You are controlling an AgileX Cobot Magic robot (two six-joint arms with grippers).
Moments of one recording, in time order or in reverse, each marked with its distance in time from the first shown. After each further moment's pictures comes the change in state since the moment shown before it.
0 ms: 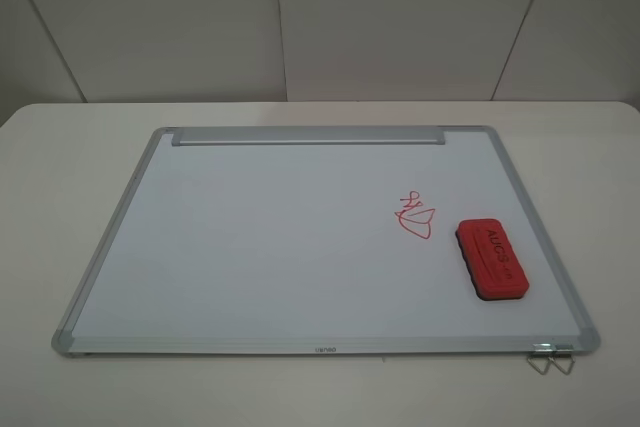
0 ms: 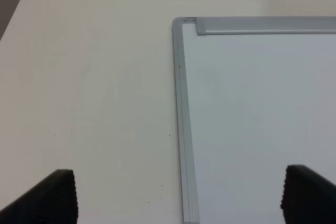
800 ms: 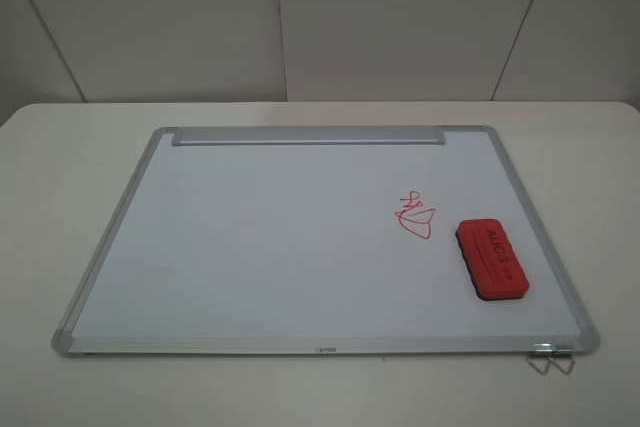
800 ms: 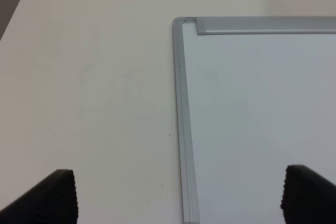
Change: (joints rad) left arm 0.000 0.000 0.000 0.000 0.000 0.000; right arm 0.000 -0.078 0.215 -0.009 -0.151 -0.032
